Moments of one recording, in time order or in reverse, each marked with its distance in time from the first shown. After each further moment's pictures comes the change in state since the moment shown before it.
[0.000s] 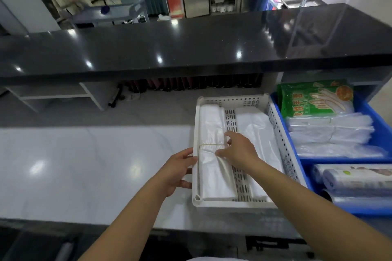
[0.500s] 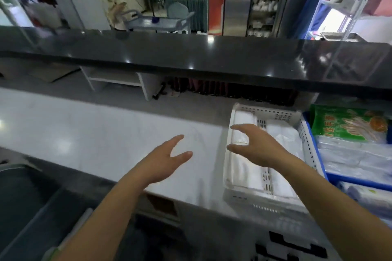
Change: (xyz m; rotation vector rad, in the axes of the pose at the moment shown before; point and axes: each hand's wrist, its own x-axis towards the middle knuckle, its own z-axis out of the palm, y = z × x) left_hand -0.137 -0.015 -0.086 0.590 0.314 0.233; right_hand -0.080 -0.075 -0.027 -0.273 -0.117 -0.429
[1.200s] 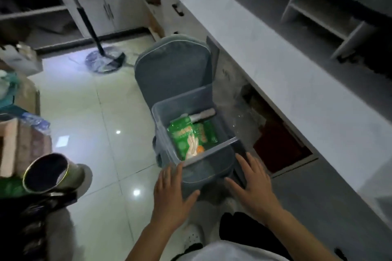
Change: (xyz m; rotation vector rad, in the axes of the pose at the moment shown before) left_hand -0.363 -0.295 0.128 -0.118 0.543 -0.748; right_hand -0.191 -0.188 0.324 -0.192 -0.527 -0.481
